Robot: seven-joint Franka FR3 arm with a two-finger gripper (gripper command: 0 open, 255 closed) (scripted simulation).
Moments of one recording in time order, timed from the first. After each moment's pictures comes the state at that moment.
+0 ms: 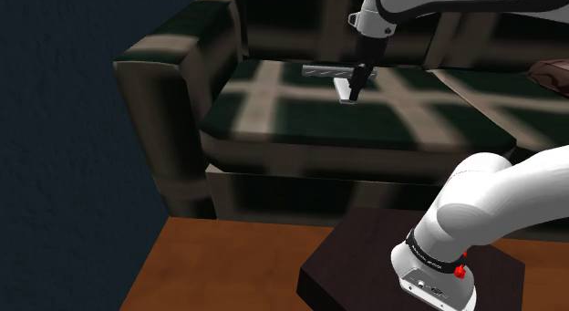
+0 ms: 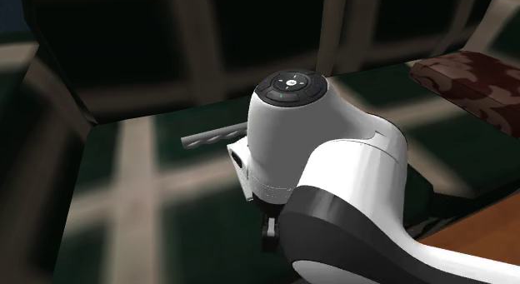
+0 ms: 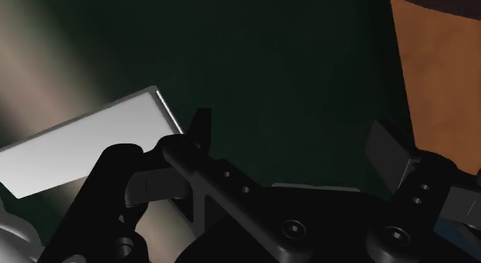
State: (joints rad) arm -0.02 -0.67 -0.13 -2.33 -0.13 1.72 -0.36
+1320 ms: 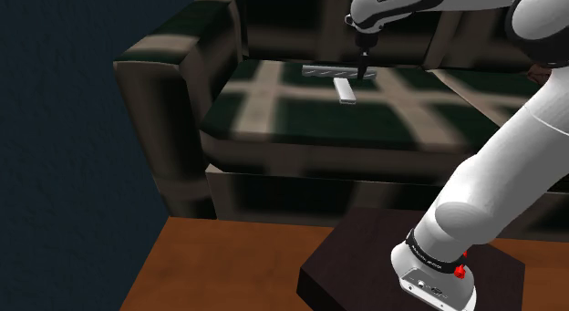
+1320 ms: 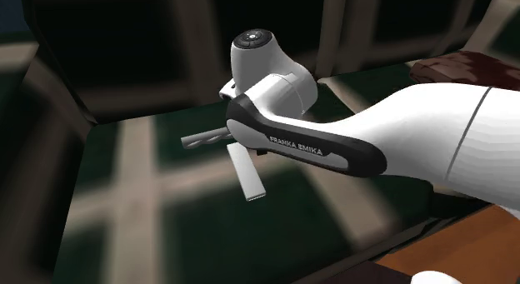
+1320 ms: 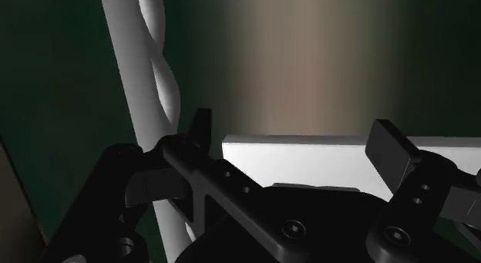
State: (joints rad) arm -0.05 -0.13 -0.45 -1.95 -0.24 1.98 -0.97
